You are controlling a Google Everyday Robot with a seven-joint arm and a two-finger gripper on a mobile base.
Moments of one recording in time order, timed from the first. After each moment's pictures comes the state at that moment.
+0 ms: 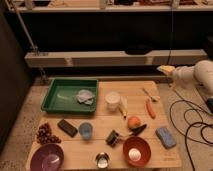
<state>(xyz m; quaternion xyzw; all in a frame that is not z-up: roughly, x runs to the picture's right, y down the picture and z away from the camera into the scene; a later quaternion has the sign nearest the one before) 0.364 -0.062 0.813 0.05 -0.14 -0.29 0.94</state>
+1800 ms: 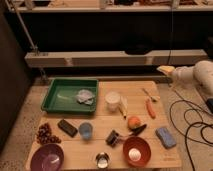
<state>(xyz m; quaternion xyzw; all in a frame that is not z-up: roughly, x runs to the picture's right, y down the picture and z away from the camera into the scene) 0.363 -0.061 0.814 0.05 -0.14 -0.29 0.94</state>
